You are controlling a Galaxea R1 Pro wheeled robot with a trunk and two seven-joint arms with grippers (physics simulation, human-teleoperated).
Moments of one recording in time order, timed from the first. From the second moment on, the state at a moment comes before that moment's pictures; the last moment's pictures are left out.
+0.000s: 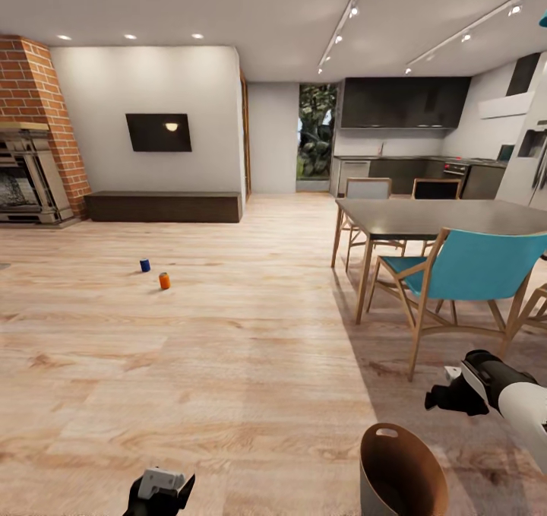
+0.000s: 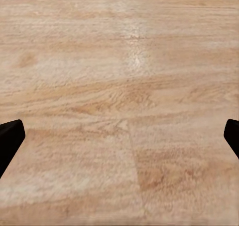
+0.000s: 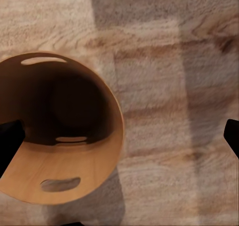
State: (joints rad) left arm -0.08 0.09 0.00 -0.85 0.04 -0.10 -0.24; right arm -0.97 -0.39 0.11 -0.13 0.01 0.80 0.29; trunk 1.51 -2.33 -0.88
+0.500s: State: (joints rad) left arm -0.08 0.09 0.00 -0.84 0.04 -0.10 -0.24; right arm -0.97 -0.39 0.14 -0.13 0.01 0.79 0.29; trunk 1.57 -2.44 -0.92
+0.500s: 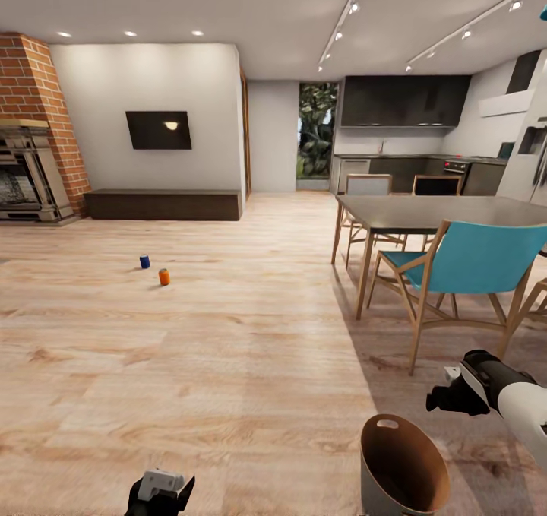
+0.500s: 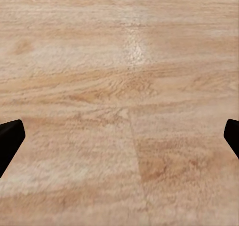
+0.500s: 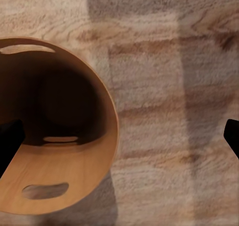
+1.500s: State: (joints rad) left arm -0.08 0.09 0.00 -0.84 0.04 -0.10 -0.24; right arm -0.97 -0.39 0.15 -0.13 0.01 0.76 0.29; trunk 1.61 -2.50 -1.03
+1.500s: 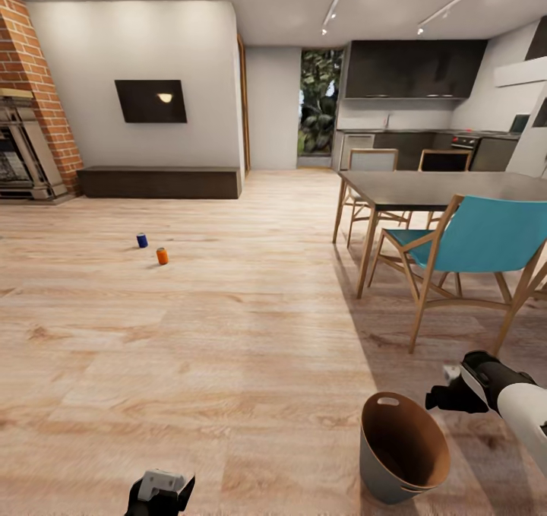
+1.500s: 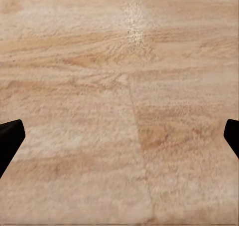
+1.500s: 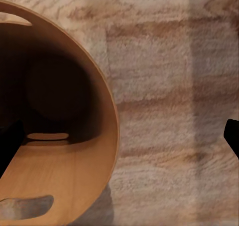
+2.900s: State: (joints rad) left arm -0.08 0.09 0.00 -0.84 0.04 -0.10 -0.24; right arm -0.96 -0.39 0.15 -0.13 0.01 0.75 0.29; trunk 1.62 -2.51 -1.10
